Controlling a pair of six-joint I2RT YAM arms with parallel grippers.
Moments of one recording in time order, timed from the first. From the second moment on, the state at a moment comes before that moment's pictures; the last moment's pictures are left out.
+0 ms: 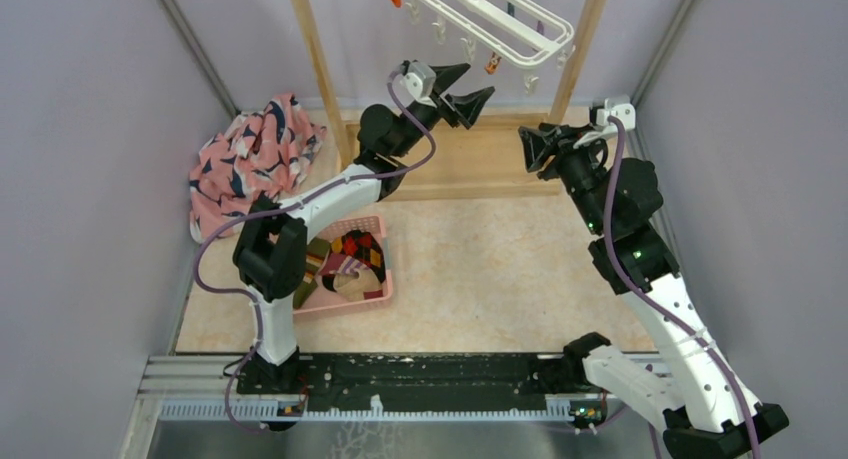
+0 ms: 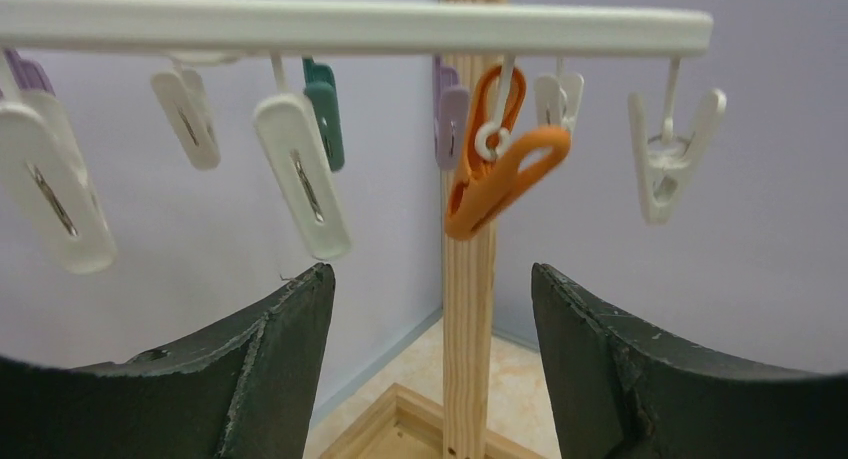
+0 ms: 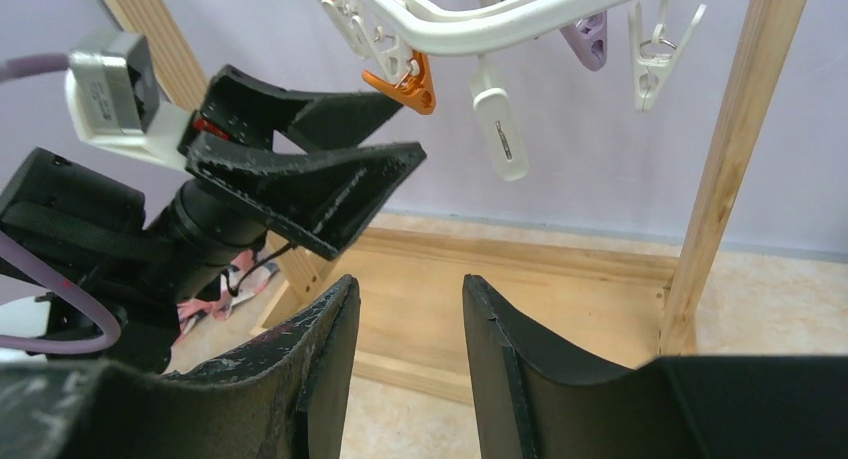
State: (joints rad) left arm -0.66 1.94 1.56 0.95 0.26 -0.13; right arm 0.43 0.85 1.08 -0.07 0.07 0.19
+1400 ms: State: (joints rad) left arm -0.66 2.06 1.74 0.97 0.36 -0.22; right arm 0.43 0.86 1.08 -0.07 0.08 0.18
